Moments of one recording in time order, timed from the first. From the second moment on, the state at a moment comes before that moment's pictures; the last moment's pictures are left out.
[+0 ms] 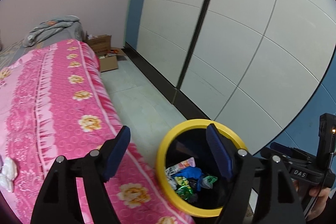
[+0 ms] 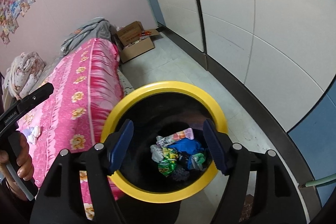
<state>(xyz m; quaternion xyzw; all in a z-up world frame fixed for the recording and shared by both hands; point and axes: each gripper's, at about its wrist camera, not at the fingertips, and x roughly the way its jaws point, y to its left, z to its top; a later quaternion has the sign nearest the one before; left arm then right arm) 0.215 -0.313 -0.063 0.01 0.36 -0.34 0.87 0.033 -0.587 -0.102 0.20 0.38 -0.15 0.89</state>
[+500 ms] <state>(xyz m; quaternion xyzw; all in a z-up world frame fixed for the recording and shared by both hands) 0.236 -0.175 -0.043 0.00 0.33 -0.23 0.92 0.076 -0.488 -0.053 0.18 0.35 -0.02 0.92</state>
